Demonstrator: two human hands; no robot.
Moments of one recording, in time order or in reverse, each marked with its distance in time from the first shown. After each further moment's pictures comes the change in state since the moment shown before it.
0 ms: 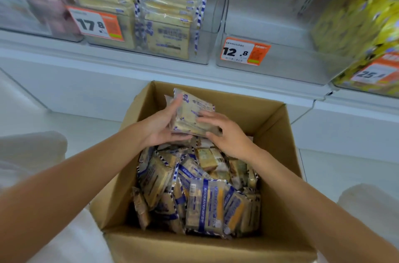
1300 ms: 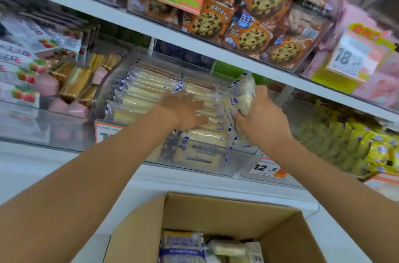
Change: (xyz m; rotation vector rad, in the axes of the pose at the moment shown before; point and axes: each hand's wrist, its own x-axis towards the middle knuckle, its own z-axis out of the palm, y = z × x) left_hand 0.038 0.282 -0.034 1.853 0.333 0.643; right_hand 0.200 -0.163 -0.139 -0.779 0.626 0.401
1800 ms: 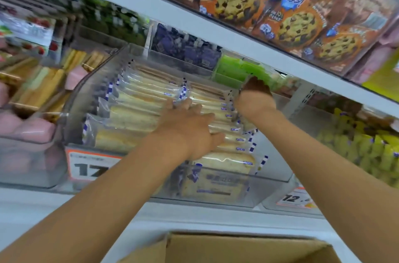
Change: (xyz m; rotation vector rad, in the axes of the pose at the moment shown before) left_hand -0.001 0.000 0.010 0.011 0.078 0.021; right_hand 0.139 -0.009 0.085 -0.097 -0.024 0.158
